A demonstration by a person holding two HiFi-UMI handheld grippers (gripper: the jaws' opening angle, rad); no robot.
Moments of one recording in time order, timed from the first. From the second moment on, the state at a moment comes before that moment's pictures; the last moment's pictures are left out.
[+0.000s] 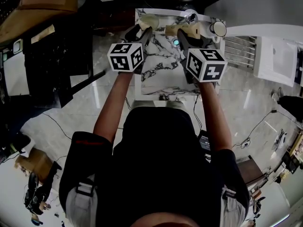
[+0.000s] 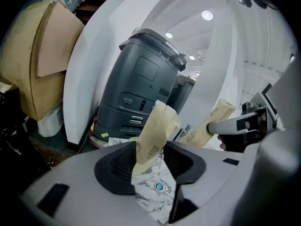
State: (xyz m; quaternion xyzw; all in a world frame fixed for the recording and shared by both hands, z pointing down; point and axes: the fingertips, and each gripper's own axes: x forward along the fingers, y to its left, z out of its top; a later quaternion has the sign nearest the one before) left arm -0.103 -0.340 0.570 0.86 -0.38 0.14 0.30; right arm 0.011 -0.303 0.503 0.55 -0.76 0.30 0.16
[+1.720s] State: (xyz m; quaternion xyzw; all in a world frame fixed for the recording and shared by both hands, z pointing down) left arm -0.116 -0.346 0.512 0.85 -0.47 0.13 0.20; right arm 0.021 -0.296 0.494 0.54 -0.78 0.30 0.15
